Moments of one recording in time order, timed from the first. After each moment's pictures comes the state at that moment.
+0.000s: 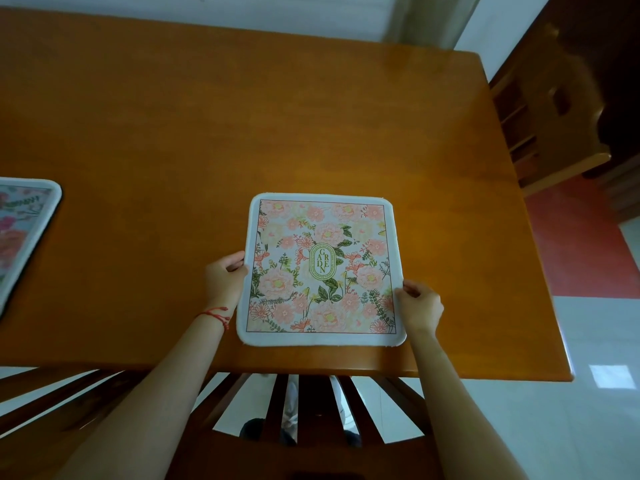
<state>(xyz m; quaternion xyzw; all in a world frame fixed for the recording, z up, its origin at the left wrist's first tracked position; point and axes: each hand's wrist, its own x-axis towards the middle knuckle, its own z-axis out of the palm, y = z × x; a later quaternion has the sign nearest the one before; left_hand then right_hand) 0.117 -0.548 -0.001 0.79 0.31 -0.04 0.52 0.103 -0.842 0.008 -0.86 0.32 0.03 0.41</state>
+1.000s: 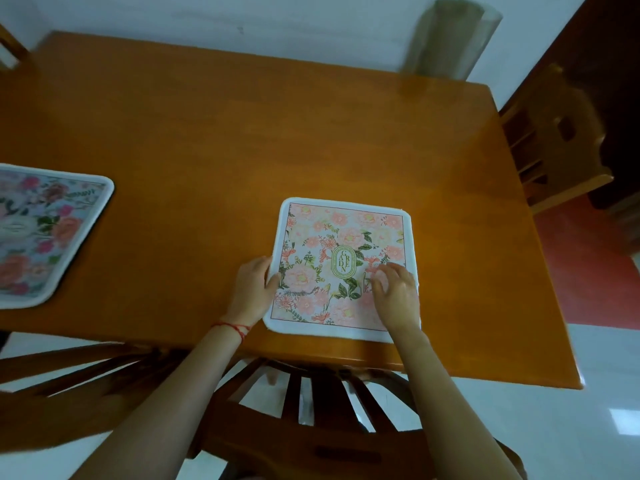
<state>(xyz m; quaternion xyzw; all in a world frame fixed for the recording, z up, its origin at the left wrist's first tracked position) 0.069 -0.548 0.040 0.92 0.10 -0.09 0.36 0.087 -0.784 0.033 -0.96 0.05 0.02 0.28</state>
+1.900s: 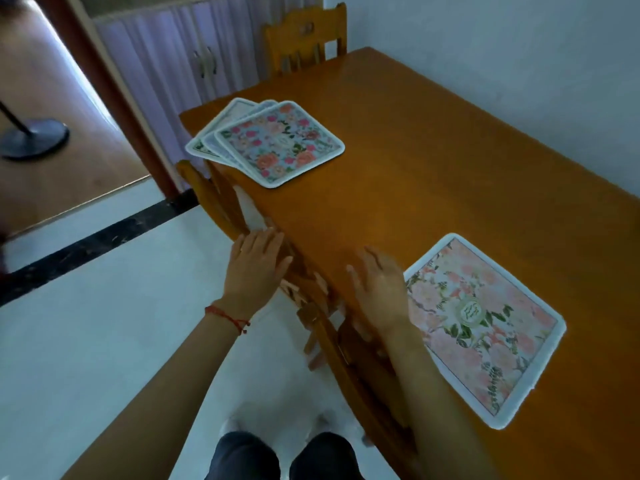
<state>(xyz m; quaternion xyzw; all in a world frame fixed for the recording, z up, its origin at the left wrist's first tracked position) -0.147 -0.471 0.103 0.92 0.37 0.08 0.09 0.004 -0.617 0.098 -0.86 -0.45 0.04 0.23</state>
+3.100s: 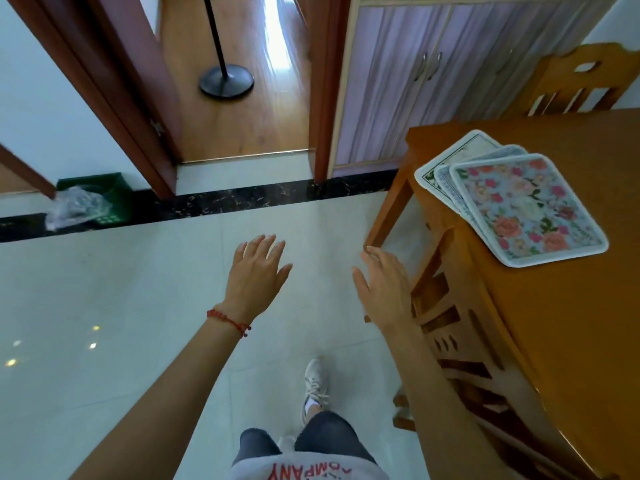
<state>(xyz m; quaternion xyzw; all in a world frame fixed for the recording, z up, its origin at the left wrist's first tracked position) -0.470 -0.220 0.047 0.83 0.55 0.09 0.02 -0.258 -0.274 0.068 -0.74 -0.65 0.14 0.13</state>
